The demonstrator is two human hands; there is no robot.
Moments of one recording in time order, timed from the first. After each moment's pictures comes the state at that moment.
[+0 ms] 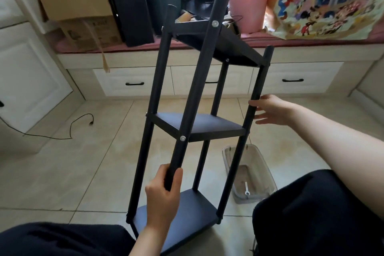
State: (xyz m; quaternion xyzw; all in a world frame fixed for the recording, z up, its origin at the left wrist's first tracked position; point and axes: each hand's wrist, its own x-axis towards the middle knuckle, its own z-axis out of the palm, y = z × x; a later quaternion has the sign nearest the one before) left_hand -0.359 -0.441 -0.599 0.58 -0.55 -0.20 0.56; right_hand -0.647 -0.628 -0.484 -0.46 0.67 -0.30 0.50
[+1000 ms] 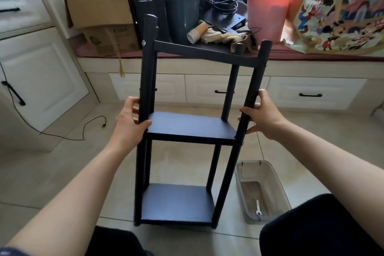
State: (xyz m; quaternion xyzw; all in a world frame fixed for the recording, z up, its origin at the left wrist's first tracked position) left_hand -0.249 -0.562 -0.472 0.68 -0.57 -0.17 0.43; right_hand -0.574 -0.627 -0.464 -0.54 0.58 -0.42 0.44
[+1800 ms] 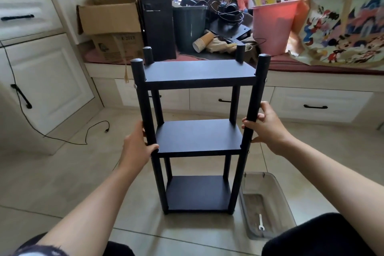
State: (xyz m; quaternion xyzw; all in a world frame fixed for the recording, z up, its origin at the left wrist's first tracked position) left_hand -0.248 -0.564 -0.516 0.71 -0.55 -0.16 0.41; right_hand -0.571 -0.623 -0.465 -0.57 0.55 -0.42 0.43
